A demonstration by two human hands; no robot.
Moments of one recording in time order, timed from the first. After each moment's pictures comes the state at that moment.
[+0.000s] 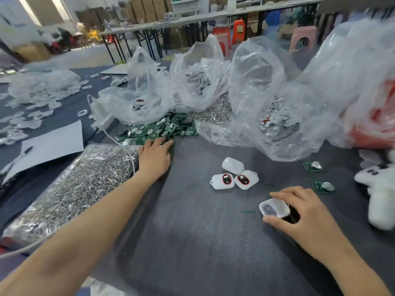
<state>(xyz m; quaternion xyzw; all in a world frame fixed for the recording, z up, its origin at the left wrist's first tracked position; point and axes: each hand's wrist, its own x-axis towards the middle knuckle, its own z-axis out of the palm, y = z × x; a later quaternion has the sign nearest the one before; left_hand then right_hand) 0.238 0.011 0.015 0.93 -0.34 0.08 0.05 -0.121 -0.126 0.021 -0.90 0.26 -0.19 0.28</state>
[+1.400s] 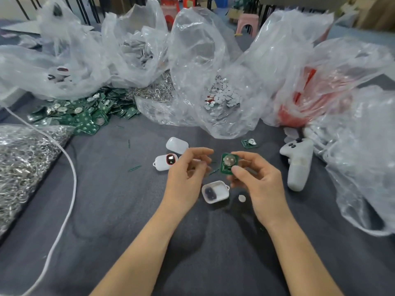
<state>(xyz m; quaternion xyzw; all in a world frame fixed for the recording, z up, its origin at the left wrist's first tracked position) 0.005 -0.041 0.023 0.63 -0.38 -0.20 0.64 -0.125 -0.124 0.037 -0.61 0.29 -0.39 0.63</state>
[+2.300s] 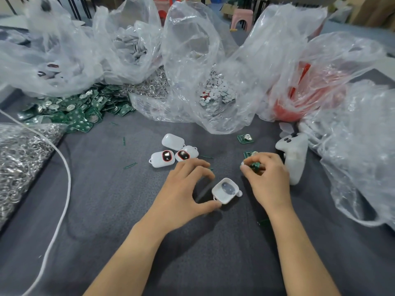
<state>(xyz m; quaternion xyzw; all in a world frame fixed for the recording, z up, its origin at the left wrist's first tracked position) 0.009 -0.014 0.012 0.71 -0.60 -0.11 0.35 -0.137 -0.150 0.020 -0.76 0.47 -0.34 0.29</state>
